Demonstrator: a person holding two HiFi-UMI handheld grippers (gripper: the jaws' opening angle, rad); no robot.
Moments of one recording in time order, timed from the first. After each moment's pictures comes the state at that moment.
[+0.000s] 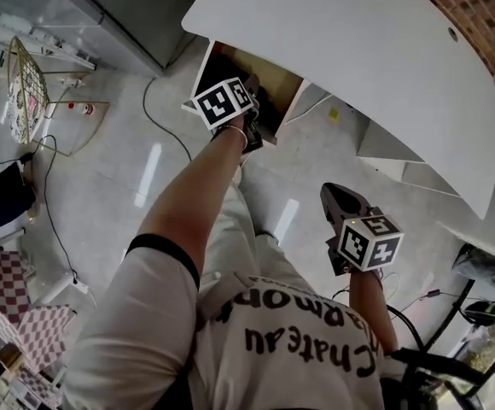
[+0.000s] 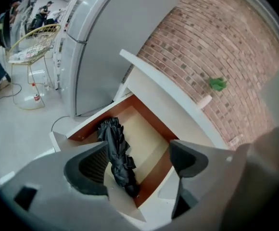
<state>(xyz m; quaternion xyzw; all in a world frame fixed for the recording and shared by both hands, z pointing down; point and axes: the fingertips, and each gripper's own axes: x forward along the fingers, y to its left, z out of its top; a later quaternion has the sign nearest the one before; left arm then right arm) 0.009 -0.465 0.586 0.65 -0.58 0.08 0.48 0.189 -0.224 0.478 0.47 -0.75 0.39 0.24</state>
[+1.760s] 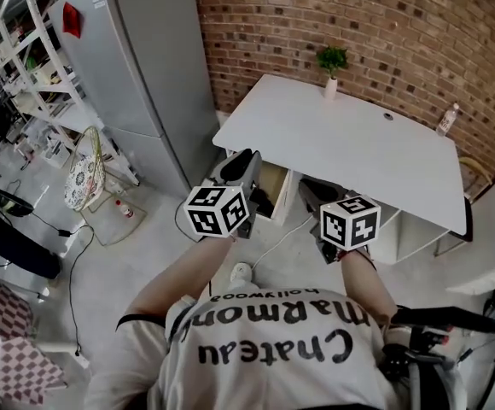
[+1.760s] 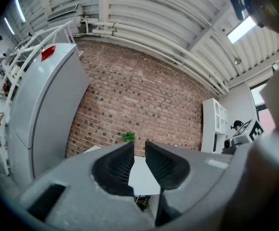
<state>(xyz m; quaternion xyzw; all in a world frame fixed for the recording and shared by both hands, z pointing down) 0.054 -0.236 0.173 0.89 -0.44 -0.09 0.10 0.159 -0.185 0.217 0.46 -0.87 0.13 0.10</state>
